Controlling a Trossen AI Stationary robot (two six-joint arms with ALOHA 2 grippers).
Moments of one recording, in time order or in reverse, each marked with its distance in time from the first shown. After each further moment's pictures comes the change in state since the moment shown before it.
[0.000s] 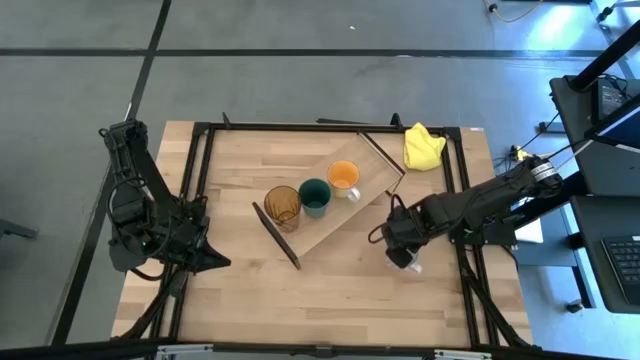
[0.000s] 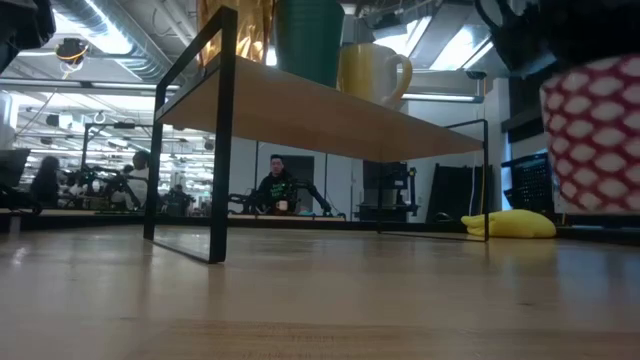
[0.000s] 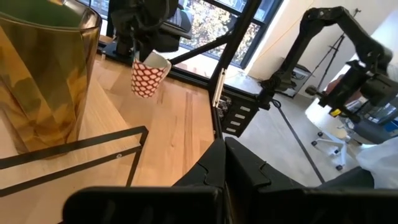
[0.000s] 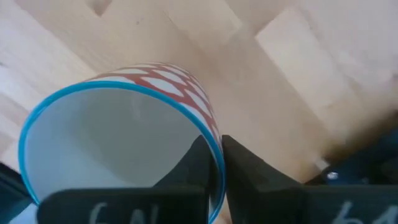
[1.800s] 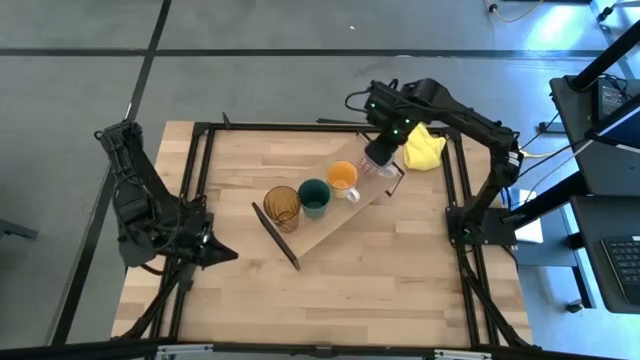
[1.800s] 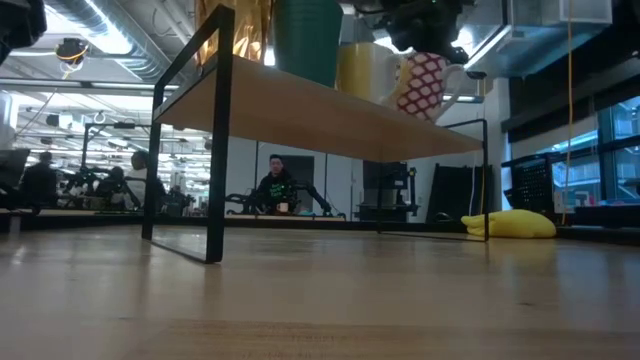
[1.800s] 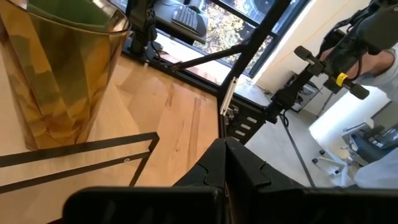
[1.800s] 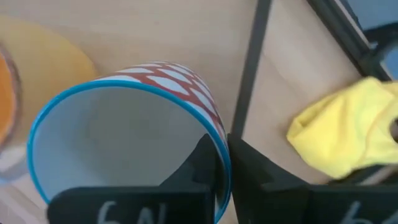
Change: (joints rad) left arm 0.091 0.000 0.000 0.006 0.030 -0.079; right arm -0.800 0.306 0.807 -0.344 0.059 -0.858
